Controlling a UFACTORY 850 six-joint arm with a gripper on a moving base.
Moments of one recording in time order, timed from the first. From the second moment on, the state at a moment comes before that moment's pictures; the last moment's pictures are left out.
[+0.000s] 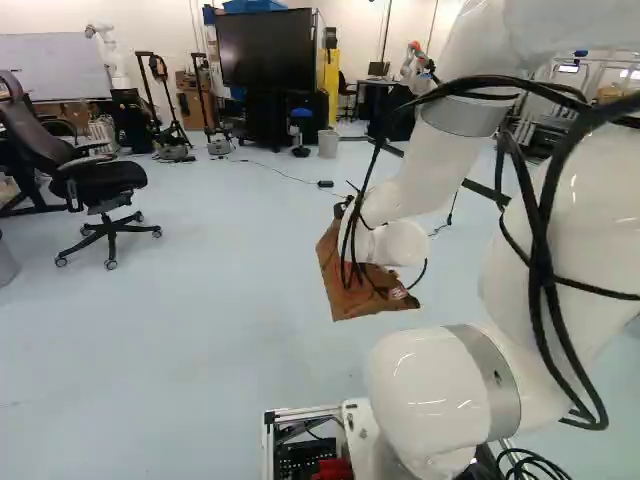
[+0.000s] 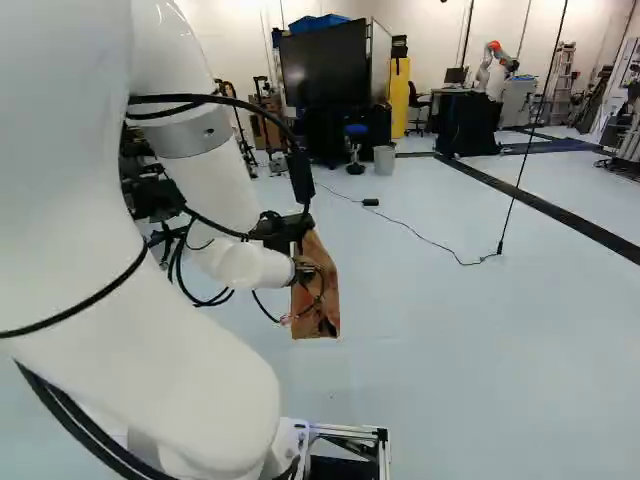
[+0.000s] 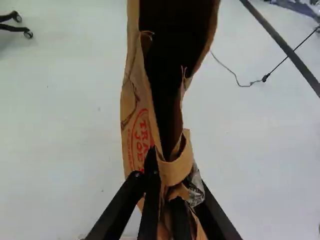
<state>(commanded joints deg) -0.9 4.6 -10.9 7.2 34.9 -13.0</state>
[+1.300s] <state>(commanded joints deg) 0.0 16.0 -5.0 0.0 50.0 0.0</state>
